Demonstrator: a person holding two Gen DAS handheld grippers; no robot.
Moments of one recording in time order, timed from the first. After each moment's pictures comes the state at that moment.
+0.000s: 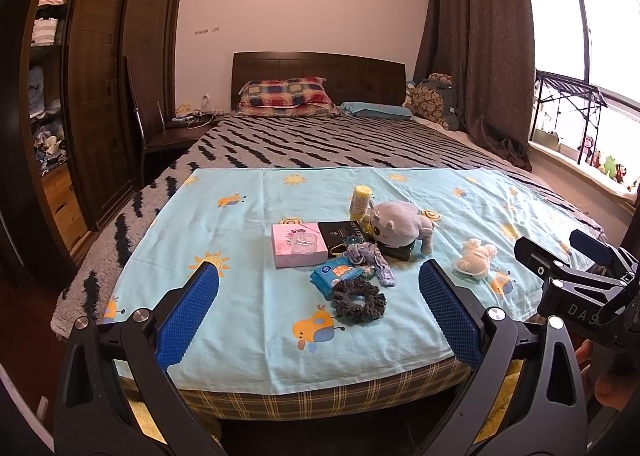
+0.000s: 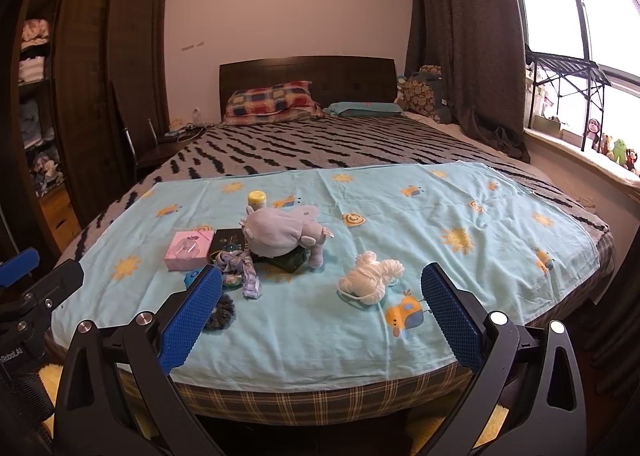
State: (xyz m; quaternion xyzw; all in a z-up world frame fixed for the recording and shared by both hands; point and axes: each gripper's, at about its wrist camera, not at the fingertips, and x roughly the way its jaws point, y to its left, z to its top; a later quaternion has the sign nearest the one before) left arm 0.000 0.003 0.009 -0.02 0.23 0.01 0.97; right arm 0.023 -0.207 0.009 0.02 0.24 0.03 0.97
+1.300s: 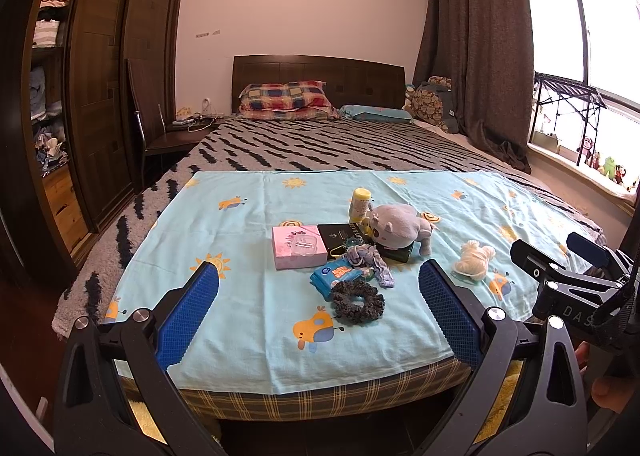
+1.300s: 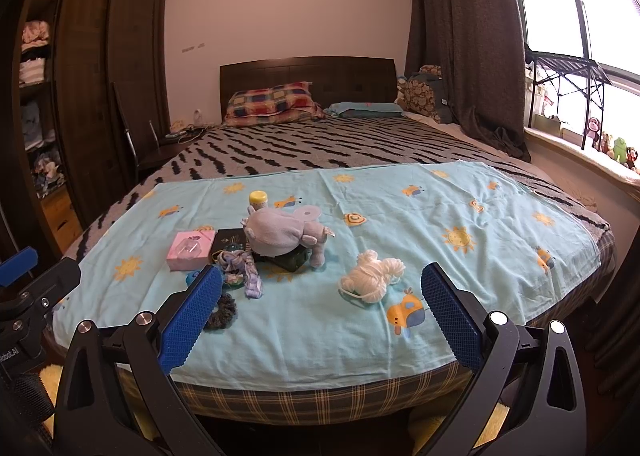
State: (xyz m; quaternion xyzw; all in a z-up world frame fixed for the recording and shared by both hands) left arm -0.003 0.004 0.012 -0.02 0.22 0.00 0.97; right arm 0.022 -0.204 0.013 0.02 0.23 0.04 0.97
